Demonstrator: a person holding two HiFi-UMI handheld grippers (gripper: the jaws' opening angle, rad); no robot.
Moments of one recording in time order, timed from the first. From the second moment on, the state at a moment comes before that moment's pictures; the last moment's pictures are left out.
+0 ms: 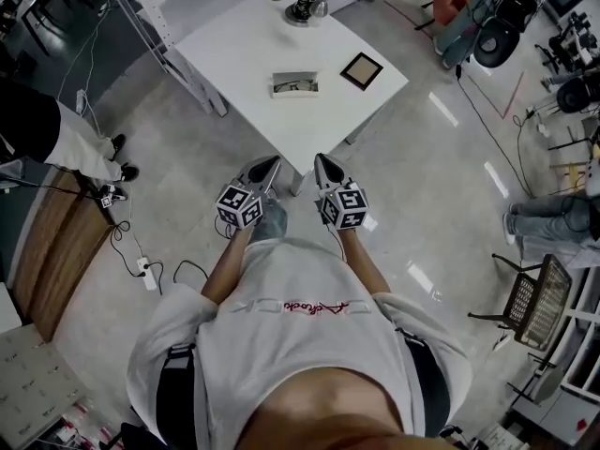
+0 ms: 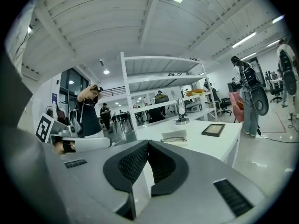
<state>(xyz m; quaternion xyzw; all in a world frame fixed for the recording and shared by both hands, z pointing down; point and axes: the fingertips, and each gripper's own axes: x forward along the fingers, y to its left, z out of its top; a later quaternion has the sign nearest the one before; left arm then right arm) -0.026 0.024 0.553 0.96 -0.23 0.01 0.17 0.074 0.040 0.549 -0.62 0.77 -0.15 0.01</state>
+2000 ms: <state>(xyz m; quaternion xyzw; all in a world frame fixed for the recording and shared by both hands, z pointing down) 0.022 -0.199 0.591 0.94 -0.26 0.07 0.23 0.125 -0.183 0.596 -0.58 0.77 -0.24 -0.04</state>
